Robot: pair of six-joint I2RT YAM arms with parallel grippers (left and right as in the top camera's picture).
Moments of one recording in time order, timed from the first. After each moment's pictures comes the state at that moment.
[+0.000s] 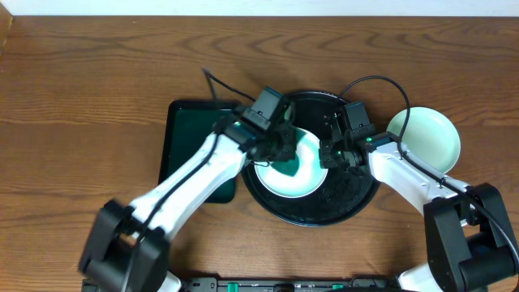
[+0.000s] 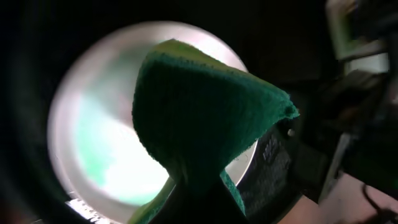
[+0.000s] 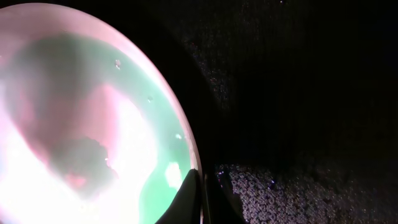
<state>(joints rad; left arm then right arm) -0.61 1.65 1.21 -0.66 0.23 -0.58 0.35 1.70 0.90 -0.39 -0.14 0.28</state>
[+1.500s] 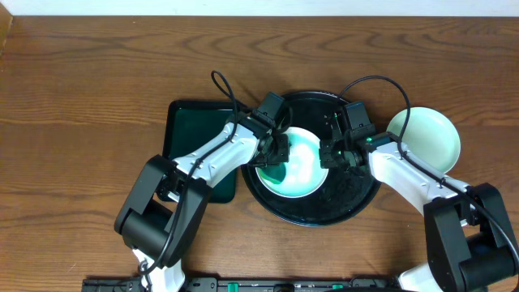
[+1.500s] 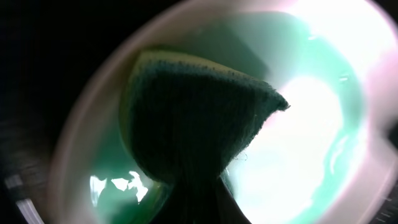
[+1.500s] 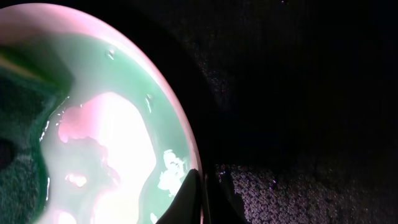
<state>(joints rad) -0.58 1.91 1.21 -0.60 0.22 -0.59 0.35 1.70 0.90 -0.39 -0.14 0.28</state>
